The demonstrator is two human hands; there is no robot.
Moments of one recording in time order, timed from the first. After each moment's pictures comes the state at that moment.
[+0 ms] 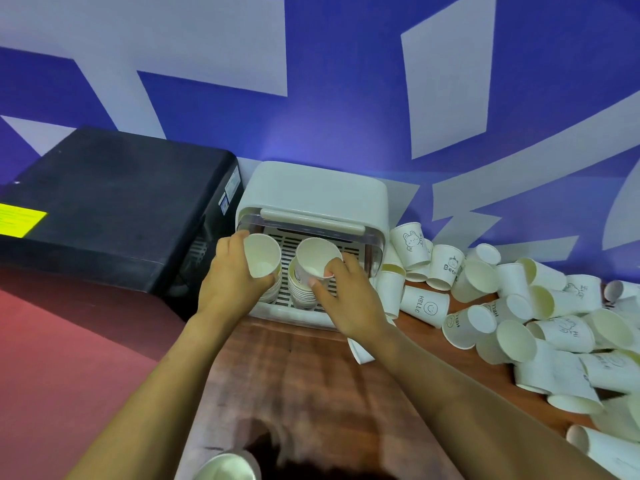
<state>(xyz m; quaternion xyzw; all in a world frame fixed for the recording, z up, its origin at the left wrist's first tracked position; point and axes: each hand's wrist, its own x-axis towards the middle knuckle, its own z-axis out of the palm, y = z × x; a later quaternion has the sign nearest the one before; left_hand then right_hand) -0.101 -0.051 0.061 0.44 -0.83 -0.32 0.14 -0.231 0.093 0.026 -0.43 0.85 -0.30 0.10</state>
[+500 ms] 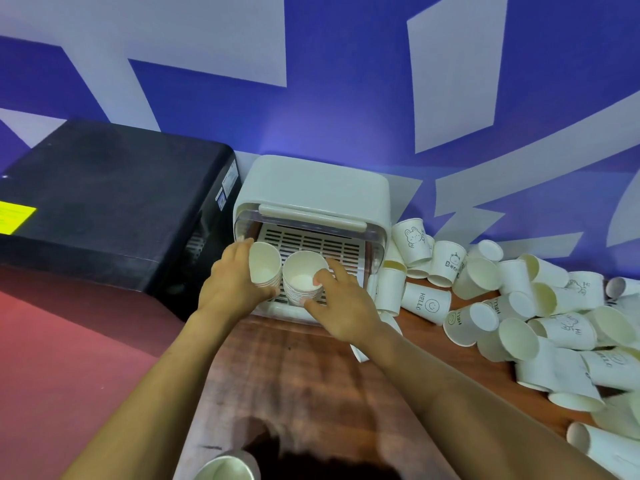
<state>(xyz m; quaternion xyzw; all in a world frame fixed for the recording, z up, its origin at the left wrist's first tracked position) -0.103 -0.064 0.035 0.43 -0.86 -0.29 0.03 -0.228 0.089 0.014 -0.46 0.85 -0.16 0.18</state>
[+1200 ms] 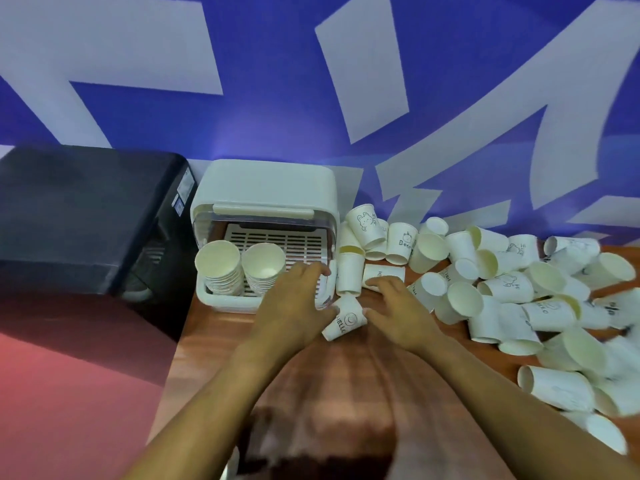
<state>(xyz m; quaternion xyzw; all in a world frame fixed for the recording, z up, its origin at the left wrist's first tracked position) -0.131 0.073 0.086 0.21 -0.93 -0.32 0.04 -0.267 0.235 0.028 -0.36 0.89 -0.21 0.20</state>
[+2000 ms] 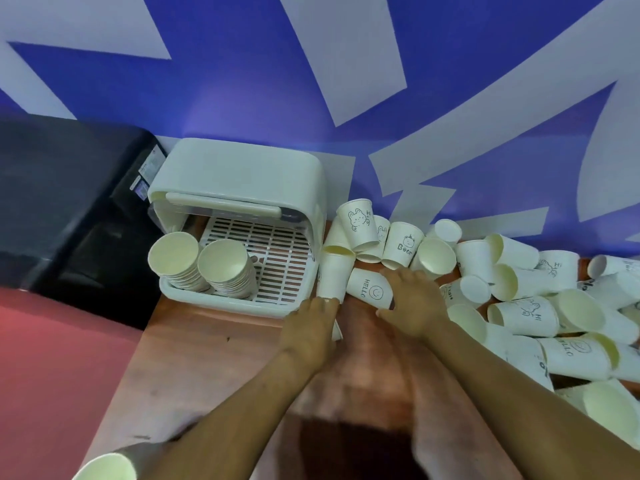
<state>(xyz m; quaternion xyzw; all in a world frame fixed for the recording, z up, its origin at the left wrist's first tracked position) -0.223 0.134 -0.013 0.24 -0.94 -0.17 -0.16 -0.382 0.248 -0.012 -0.42 0.89 0.03 0.16</state>
